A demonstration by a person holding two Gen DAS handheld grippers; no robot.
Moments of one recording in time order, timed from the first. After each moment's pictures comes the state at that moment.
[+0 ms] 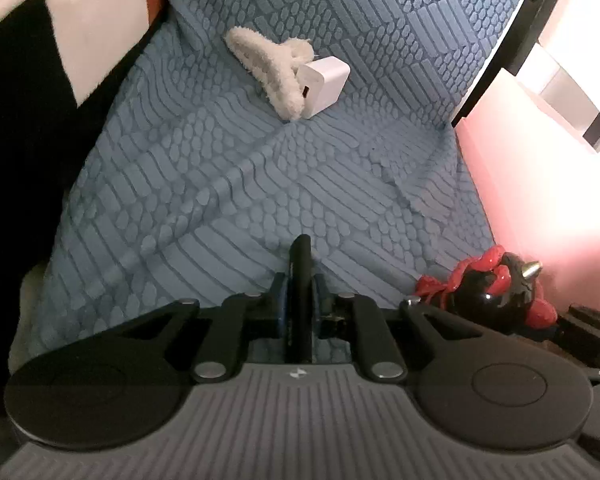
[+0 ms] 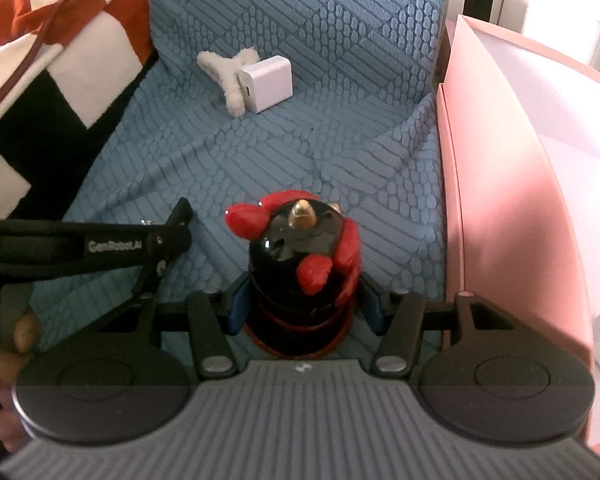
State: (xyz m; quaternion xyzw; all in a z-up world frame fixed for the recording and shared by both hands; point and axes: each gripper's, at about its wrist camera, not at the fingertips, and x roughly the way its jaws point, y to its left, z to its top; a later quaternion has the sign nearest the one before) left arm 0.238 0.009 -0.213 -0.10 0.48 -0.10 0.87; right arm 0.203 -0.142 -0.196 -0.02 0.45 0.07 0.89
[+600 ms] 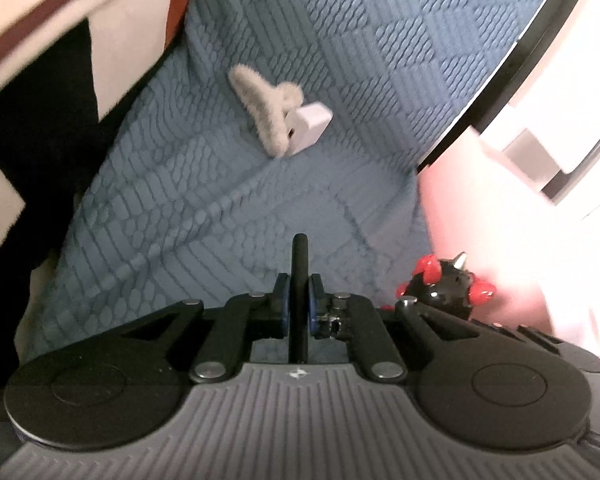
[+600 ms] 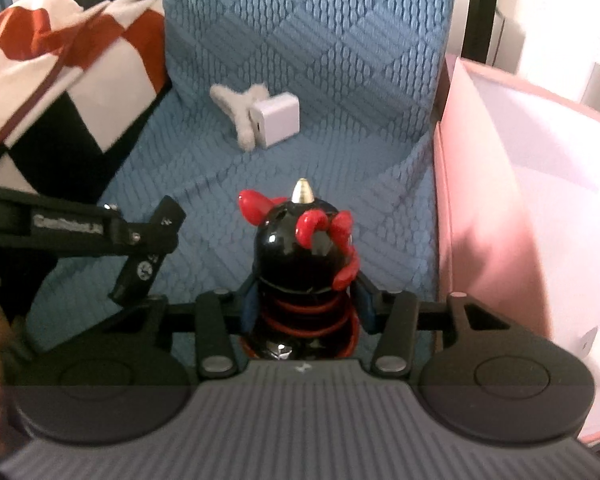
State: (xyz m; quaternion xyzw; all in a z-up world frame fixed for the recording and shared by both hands) left arm 0.218 0.038 -0.171 -0.19 0.45 -0.12 0.87; right arm 0.192 -0.136 -0.174 -0.04 0.40 0.07 0.91
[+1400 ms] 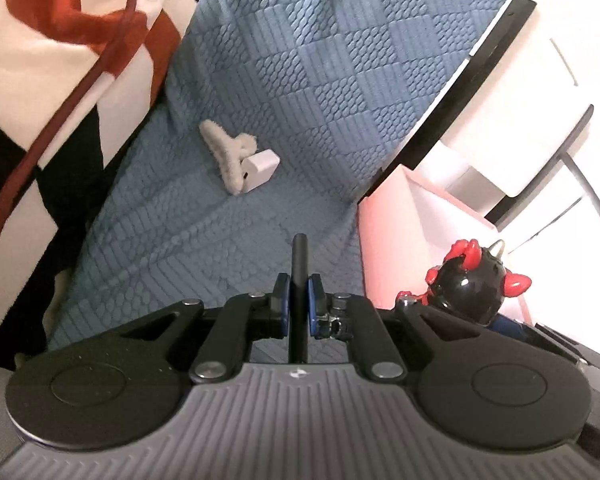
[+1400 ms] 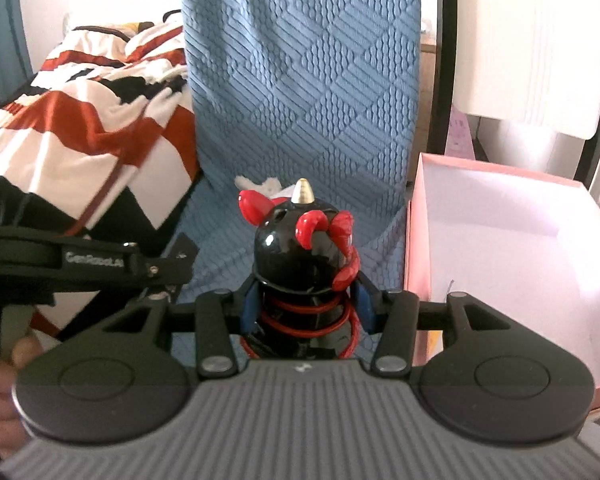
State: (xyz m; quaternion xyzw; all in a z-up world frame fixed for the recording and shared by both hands) left arm 0.164 0.033 -0.077 -0.20 0.41 -0.13 0.88; right arm 0.128 -0.152 -0.070 -0.01 0.34 0.08 0.94
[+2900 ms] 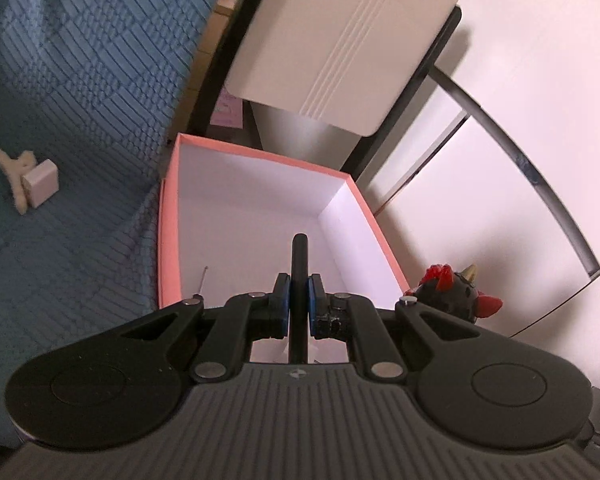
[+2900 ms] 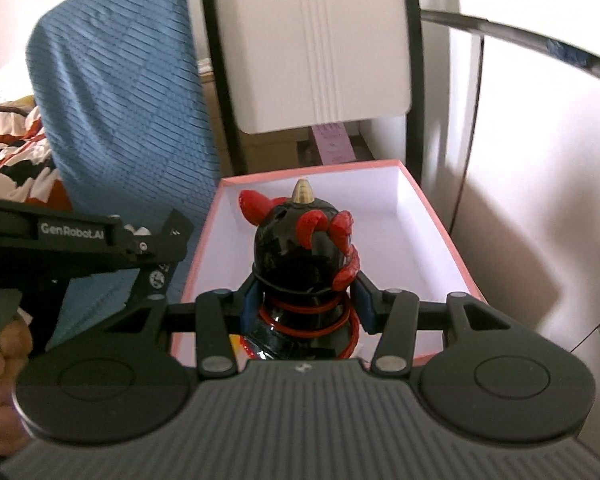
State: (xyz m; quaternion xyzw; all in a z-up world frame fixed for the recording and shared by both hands) left arm 0.172 -0.197 -0.024 -0.14 0.41 -0.28 0.85; right arm 0.075 -0.344 -0.039 0.07 0.32 -0.06 0.94
